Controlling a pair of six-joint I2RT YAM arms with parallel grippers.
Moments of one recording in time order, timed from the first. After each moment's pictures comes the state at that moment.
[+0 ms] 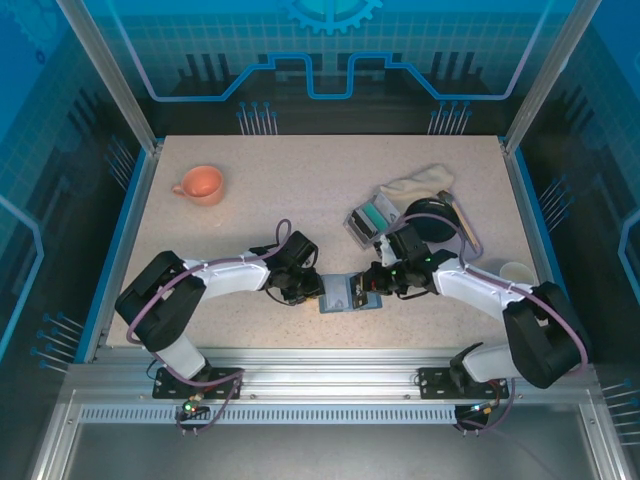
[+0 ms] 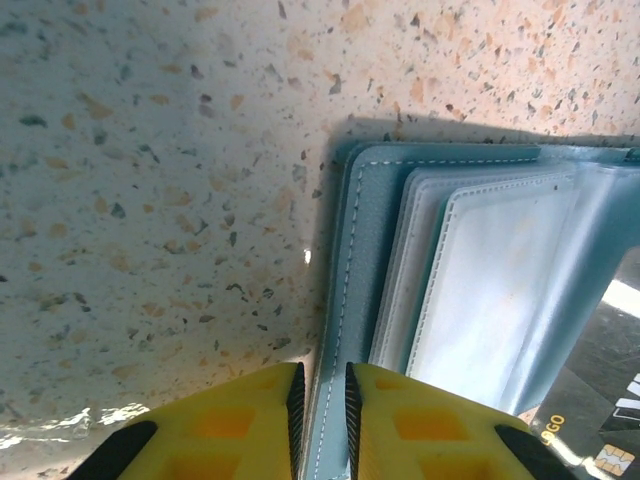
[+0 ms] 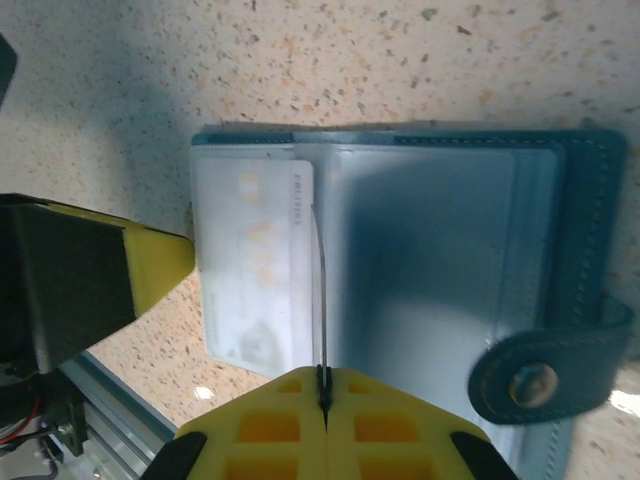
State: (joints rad) left arm -0.69 1.65 0.83 -0.34 0.28 -1.03; right arm 0.51 1.38 0.67 -0.34 -0.44 0.63
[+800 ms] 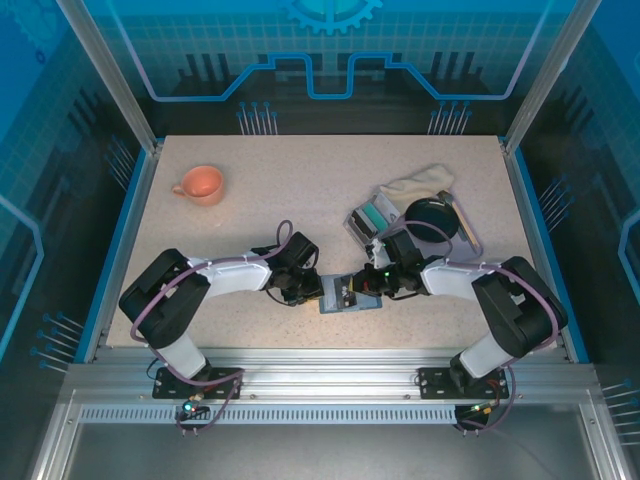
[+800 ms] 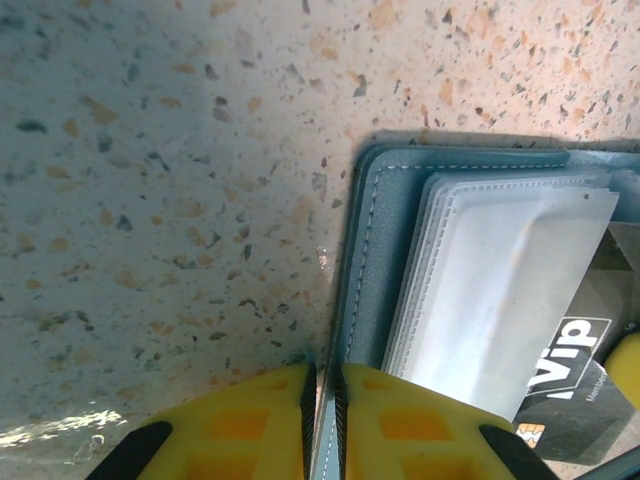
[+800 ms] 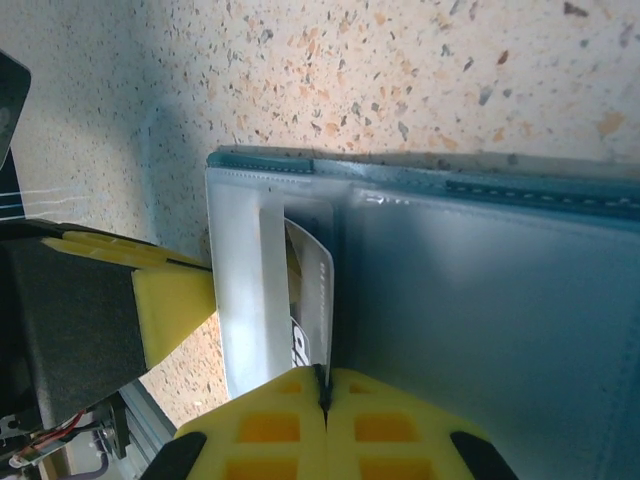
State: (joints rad) left arm -0.69 1.67 0.83 -0.33 0.28 -1.03; right arm 0.50 1.56 0.61 -0.04 -0.58 0.70
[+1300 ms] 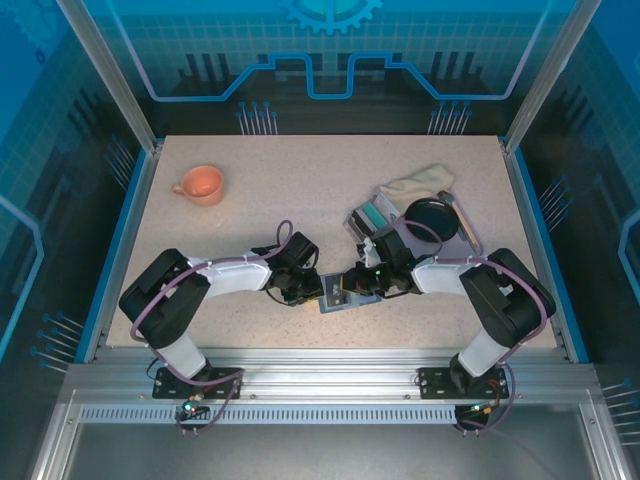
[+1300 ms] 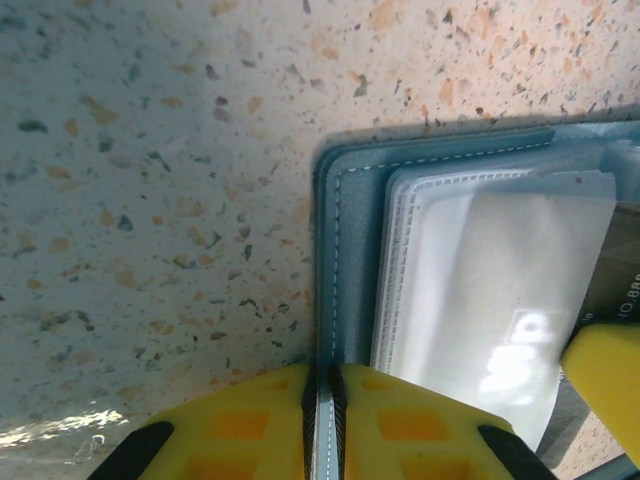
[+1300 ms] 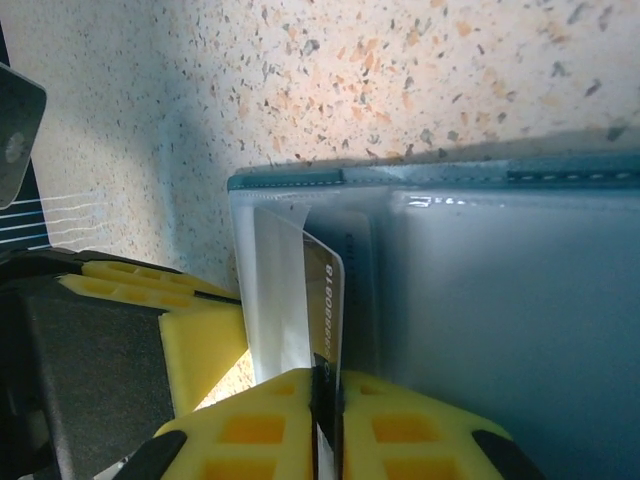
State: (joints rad) left arm -0.69 1.67 0.83 -0.33 0.28 -1.03; right arm 0.56 1.64 0.64 0.04 -0.58 0.77
